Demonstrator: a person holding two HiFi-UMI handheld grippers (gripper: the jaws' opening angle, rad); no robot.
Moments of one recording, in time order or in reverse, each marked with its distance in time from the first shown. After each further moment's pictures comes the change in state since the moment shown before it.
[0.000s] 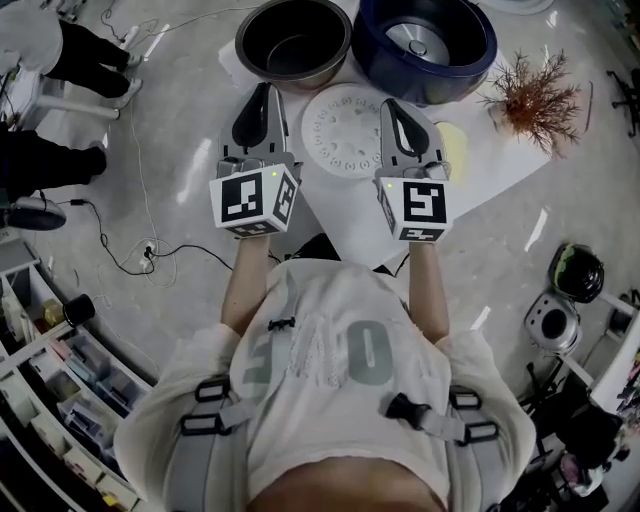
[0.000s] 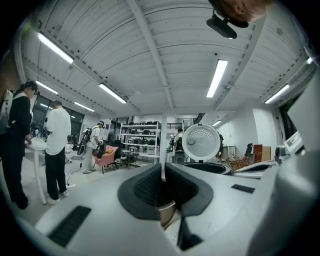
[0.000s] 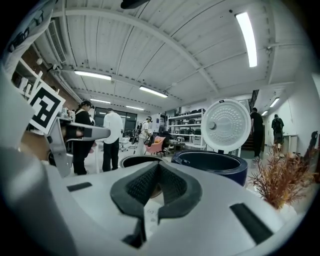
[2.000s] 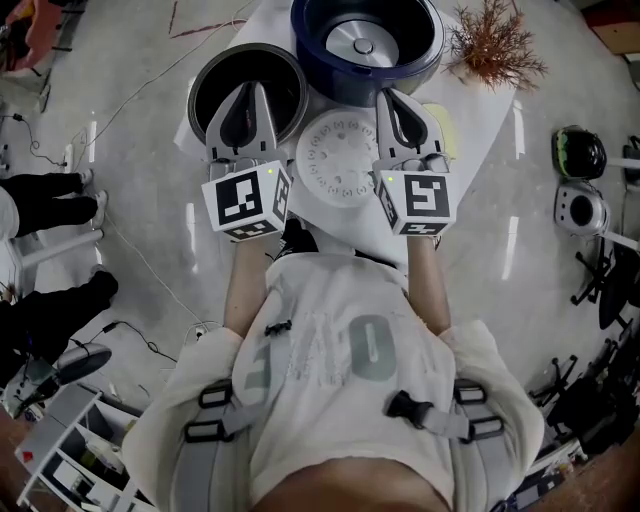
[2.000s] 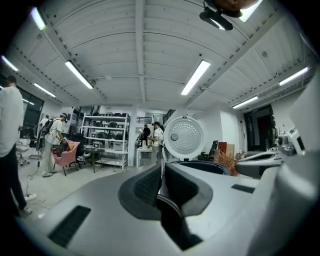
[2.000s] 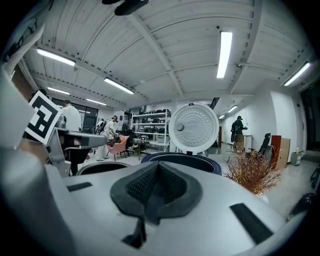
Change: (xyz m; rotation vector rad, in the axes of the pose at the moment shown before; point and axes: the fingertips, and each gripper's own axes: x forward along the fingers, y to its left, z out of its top) left arm 0.137 -0.003 -0.001 0.042 0.060 -0.427; right arm 0.039 -0.046 0.021 0.099 0.027 -0.469
